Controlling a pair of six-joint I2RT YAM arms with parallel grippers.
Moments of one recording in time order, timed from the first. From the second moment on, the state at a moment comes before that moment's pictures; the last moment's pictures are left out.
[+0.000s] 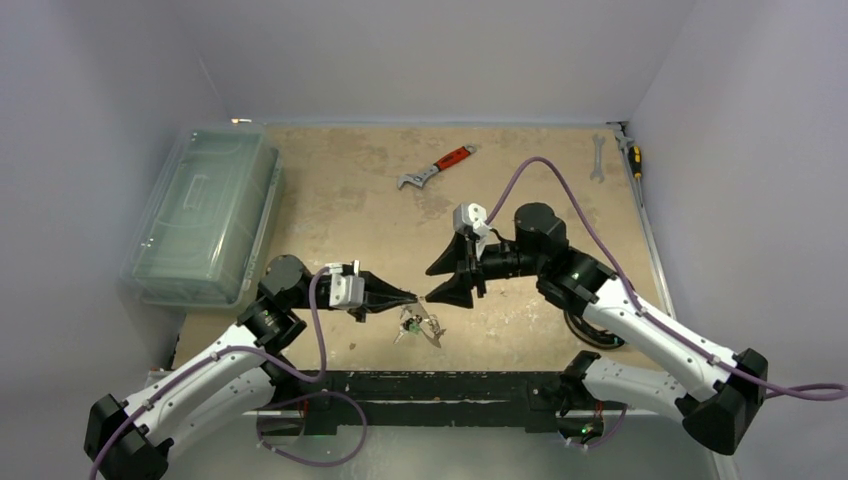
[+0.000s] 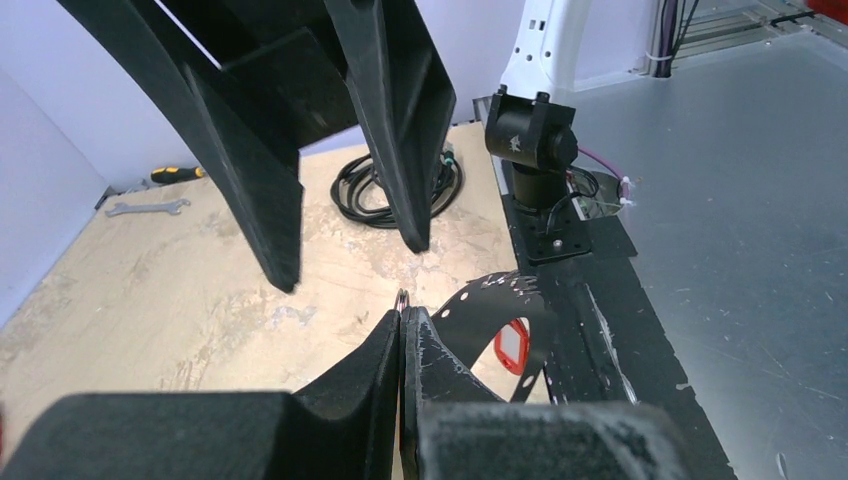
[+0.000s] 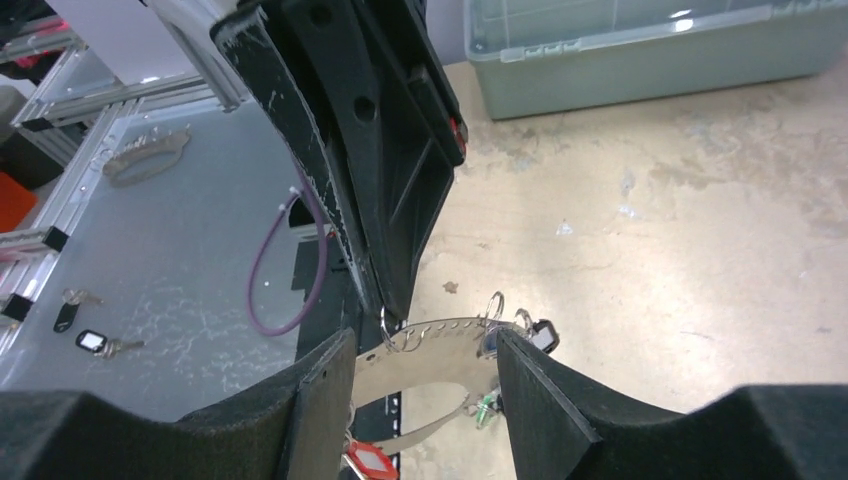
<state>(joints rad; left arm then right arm) -0.70 0.71 0.46 0.38 0.90 0.12 0.78 1.00 0.92 -0.15 -0.76 0.02</state>
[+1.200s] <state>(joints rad) -0.70 0.73 0.54 0.22 0.77 0.16 0.78 1.10 0.86 -0.07 -0.86 0.00</state>
